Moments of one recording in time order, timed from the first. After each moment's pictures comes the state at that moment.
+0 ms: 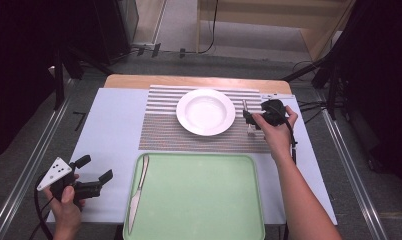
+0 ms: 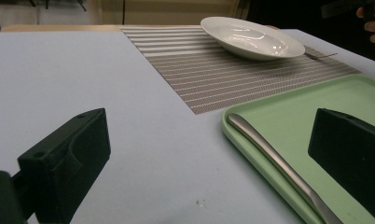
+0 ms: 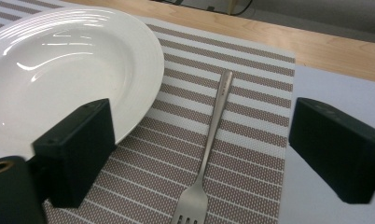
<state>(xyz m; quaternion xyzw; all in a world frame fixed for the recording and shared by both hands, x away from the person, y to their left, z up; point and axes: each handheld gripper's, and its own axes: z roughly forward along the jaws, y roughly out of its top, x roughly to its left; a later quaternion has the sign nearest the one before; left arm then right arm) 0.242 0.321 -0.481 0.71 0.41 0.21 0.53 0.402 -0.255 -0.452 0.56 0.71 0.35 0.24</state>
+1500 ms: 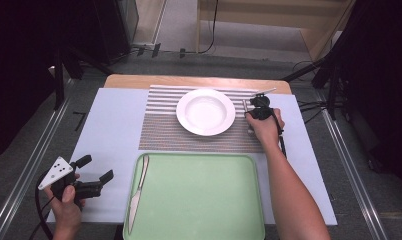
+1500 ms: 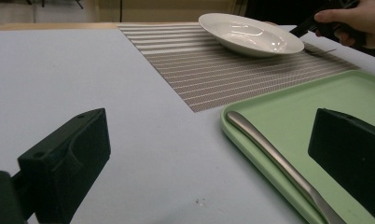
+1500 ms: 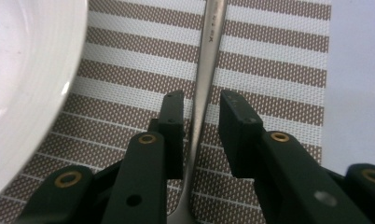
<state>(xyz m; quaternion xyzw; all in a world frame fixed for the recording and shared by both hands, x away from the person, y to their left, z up) 0.244 0.320 -0.482 0.72 0.41 0.21 0.53 0.463 -0.244 -0.496 0.64 0.71 0.23 0.16</state>
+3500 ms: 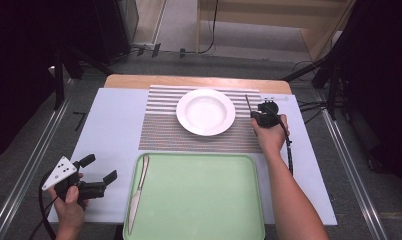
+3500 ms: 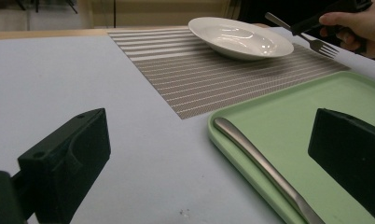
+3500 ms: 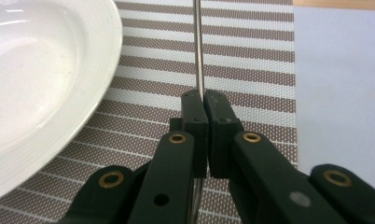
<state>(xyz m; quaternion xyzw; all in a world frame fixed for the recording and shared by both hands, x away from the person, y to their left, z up) 0.242 0.308 -0.477 0.72 0.39 0.21 0.53 0.419 -0.253 -0.485 0.64 0.67 0.32 0.21</state>
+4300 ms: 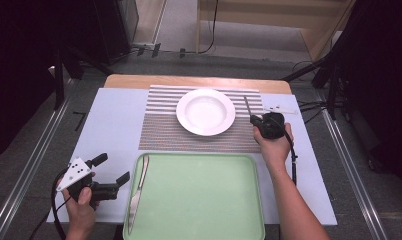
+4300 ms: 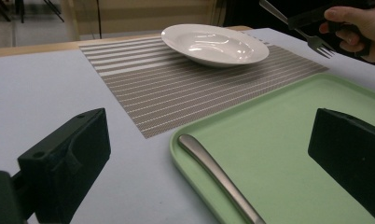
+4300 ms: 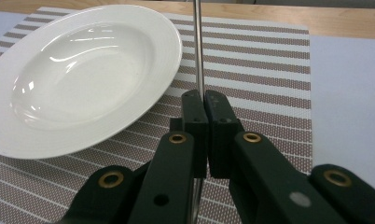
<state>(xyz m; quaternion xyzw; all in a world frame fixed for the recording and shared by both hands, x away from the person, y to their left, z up) 0.236 0.270 -0.467 0.73 0.36 0.20 0.54 0.365 -0.250 -0.470 0.59 0.67 0.39 0.23</state>
